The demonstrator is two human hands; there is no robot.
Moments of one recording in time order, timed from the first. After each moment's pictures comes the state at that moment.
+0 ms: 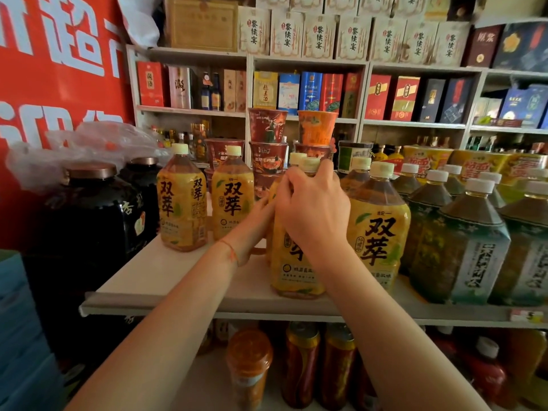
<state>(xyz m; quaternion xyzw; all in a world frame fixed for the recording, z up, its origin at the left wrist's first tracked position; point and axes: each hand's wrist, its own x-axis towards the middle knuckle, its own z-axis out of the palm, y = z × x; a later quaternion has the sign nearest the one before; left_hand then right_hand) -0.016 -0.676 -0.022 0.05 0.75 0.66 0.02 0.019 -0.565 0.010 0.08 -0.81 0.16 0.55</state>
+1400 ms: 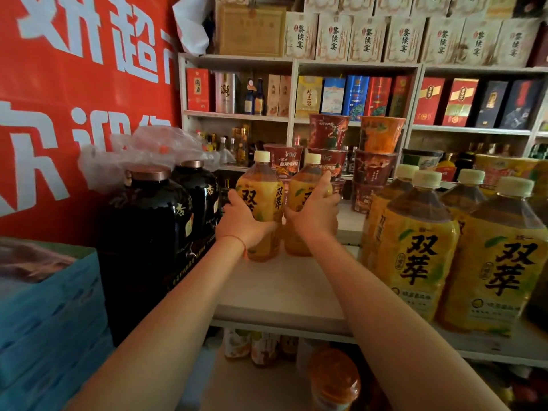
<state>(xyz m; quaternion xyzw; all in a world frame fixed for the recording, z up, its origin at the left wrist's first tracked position) -0.054 -0.843 -0.031 -0.11 0.90 0.38 -0.20 -0.082 -0.705 -0.014 -0.02 -0.90 0.34 0.25</state>
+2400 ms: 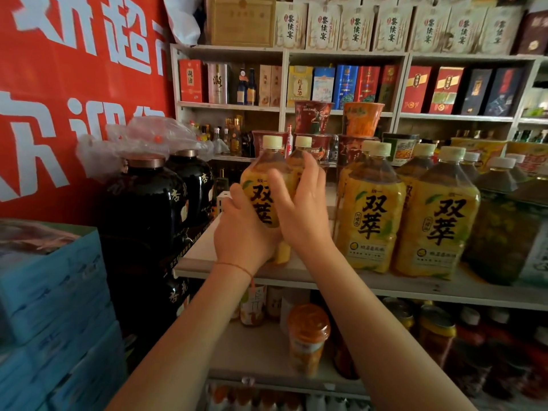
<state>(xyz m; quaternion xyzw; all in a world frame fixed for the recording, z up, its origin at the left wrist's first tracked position) 0.064 -0.776 -0.055 -0.07 0.89 0.29 -0.34 0.053 -0.674 -0.024 0.21 -0.78 0.48 0.35</state>
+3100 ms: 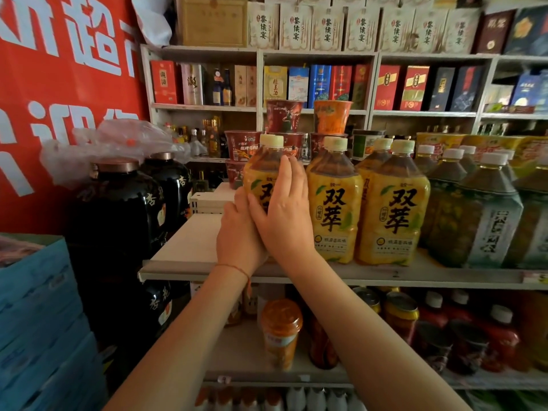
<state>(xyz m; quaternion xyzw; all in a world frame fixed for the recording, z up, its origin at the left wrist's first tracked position) 0.042 -0.733 -0.074 0.02 0.89 0.27 -0.36 0.048 -0.647 -0.044 0.17 -0.80 0.28 0.49</state>
